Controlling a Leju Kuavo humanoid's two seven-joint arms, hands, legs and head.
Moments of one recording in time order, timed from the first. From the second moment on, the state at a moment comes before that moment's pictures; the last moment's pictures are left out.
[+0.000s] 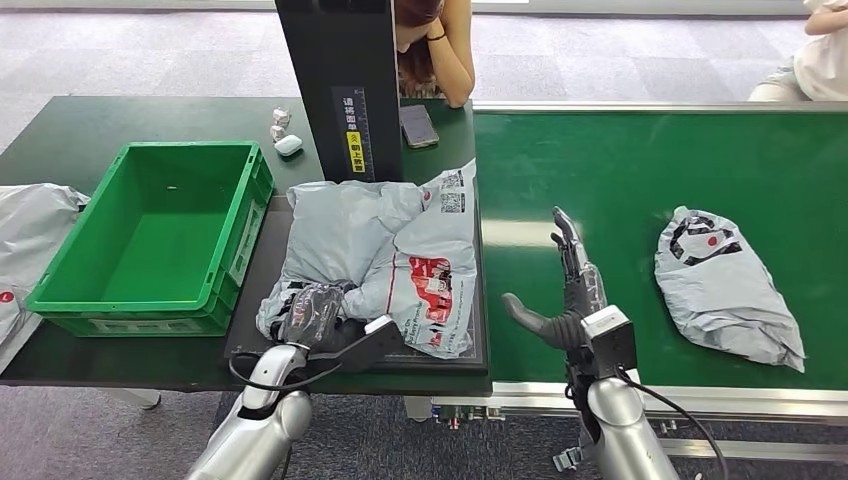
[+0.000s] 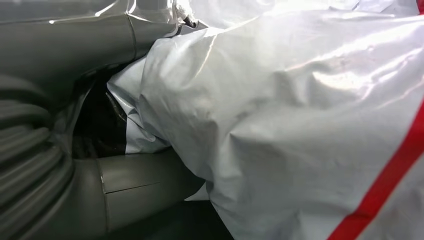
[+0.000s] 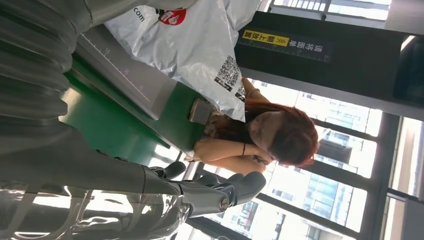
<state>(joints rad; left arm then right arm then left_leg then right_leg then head) -0.32 -0.09 -0.37 -1.02 -1.09 0.36 -0.15 -0.23 -0.03 0.20 -1.29 0.17 -0.11 -0.65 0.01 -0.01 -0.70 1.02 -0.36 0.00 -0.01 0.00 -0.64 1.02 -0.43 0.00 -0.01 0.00</state>
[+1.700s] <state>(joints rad) -0.63 0.16 0.03 -0.86 -1.56 0.61 0.18 -0.10 -0.05 0.16 -1.38 0.14 -0.11 -0.63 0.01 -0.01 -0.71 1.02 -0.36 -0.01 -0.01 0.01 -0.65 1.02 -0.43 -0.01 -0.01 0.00</state>
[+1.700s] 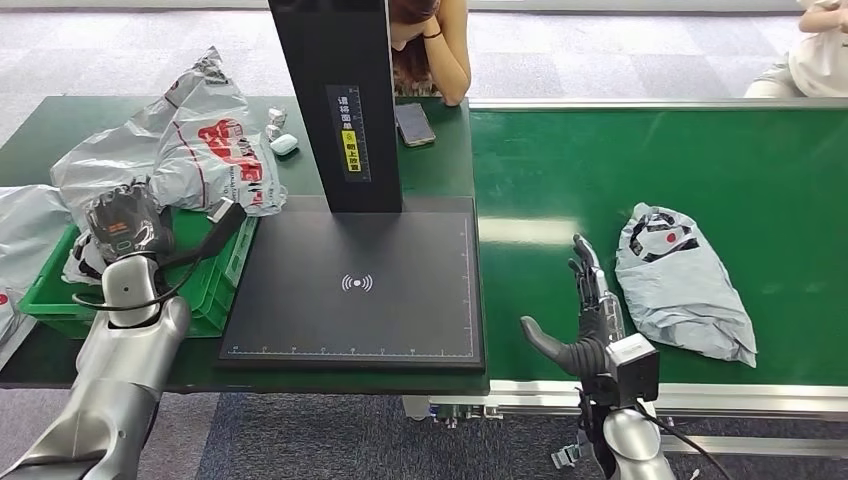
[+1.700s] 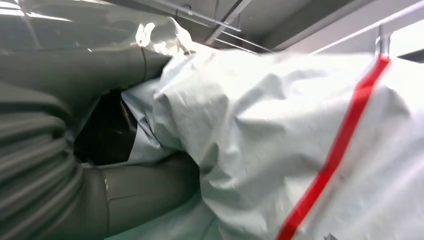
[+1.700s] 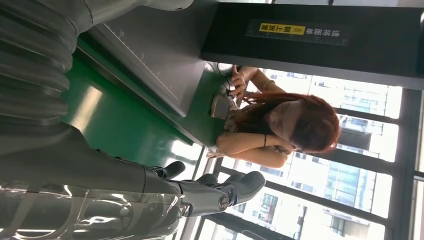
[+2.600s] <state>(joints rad) -0.66 0.19 0.05 -0.71 -1.44 0.62 0.06 -0.10 -0.05 0.15 -1.38 0.14 -0.10 -0.62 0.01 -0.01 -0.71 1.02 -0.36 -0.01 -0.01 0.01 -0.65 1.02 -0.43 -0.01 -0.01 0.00</state>
